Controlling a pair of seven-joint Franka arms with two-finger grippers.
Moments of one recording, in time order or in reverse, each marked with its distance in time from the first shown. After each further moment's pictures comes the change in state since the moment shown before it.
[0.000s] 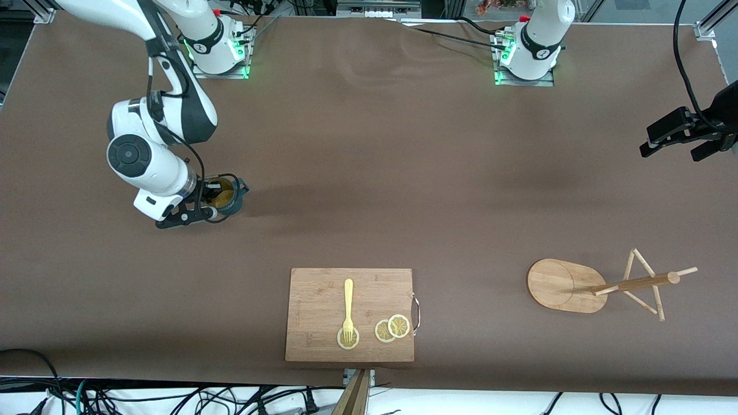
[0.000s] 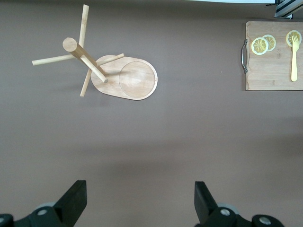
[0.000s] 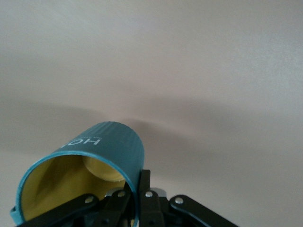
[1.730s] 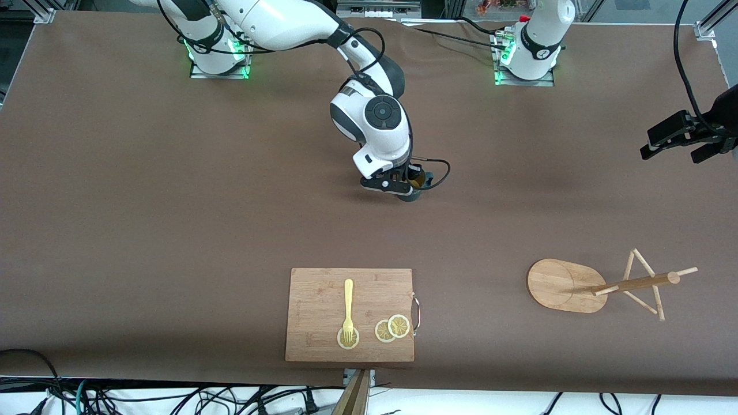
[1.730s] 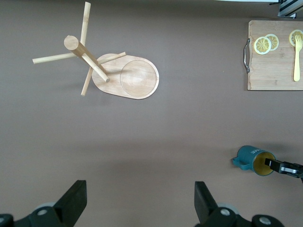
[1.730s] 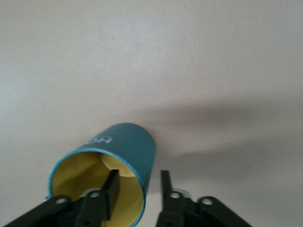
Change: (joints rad) left arm 0.003 0.012 0.004 0.000 0.000 0.000 0.000; right arm 0.608 0.518 0.057 0.590 0.053 0.175 1.005
